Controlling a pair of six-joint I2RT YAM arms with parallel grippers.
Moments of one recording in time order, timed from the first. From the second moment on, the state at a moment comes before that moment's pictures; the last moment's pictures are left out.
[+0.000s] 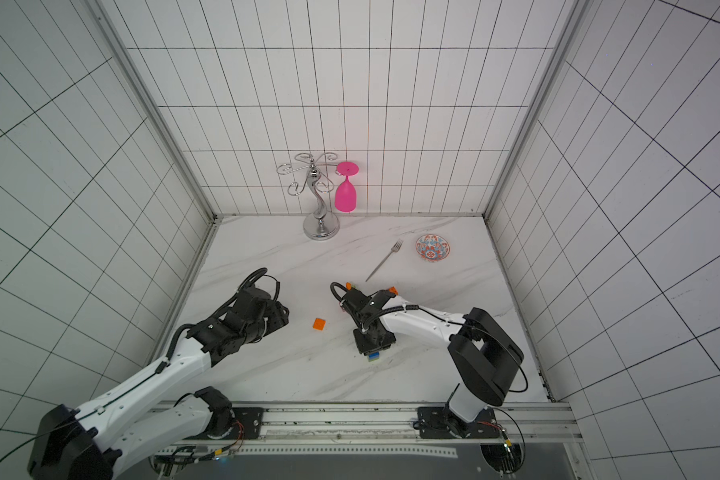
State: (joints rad) left arm -0.49 1.00 0.67 -0.59 -0.15 -0.91; right arm 0.87 1.59 1.01 -0.87 -0.08 0.54
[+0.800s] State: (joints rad) left arm -0.21 1.70 1.06 -0.72 -0.17 -0.80; right arm 0.81 1.02 1.00 -0.76 -0.04 0.42
